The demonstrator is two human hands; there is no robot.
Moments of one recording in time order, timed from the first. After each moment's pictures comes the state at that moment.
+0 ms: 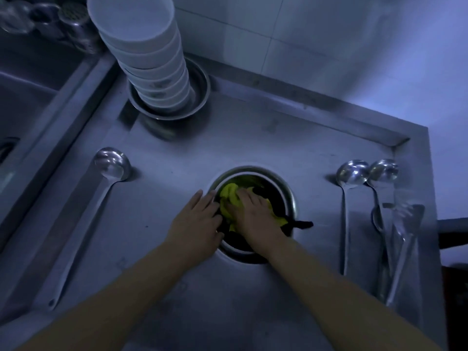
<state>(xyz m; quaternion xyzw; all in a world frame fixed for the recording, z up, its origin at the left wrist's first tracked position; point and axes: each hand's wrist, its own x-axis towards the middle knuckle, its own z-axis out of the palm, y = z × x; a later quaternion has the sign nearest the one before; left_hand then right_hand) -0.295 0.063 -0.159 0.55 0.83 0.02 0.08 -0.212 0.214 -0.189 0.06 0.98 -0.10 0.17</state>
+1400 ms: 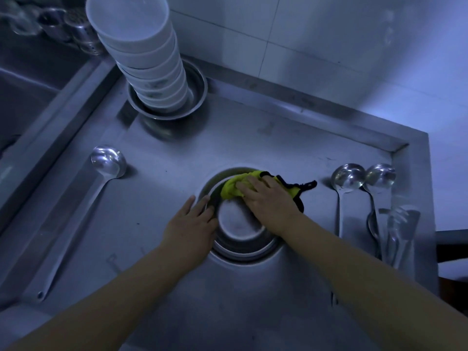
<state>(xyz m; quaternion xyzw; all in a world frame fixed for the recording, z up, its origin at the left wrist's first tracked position) -0.278 0.070 -0.158 0.53 0.85 -0.01 0.06 -0.220 0.278 -0.168 -0.14 0.98 0.14 0.01</state>
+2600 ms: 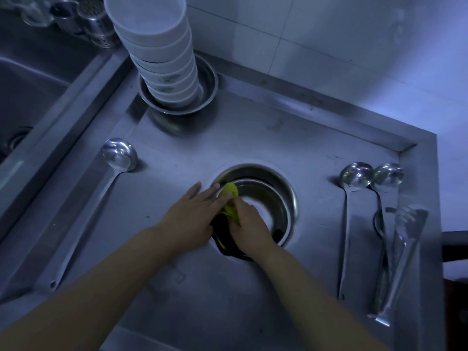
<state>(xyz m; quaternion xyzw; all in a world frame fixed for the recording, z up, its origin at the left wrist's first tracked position) -0.310 0.057 -0.173 0.54 0.83 0.01 0.15 -0.206 0.189 -0.179 0.20 0.89 -0.41 0.09</state>
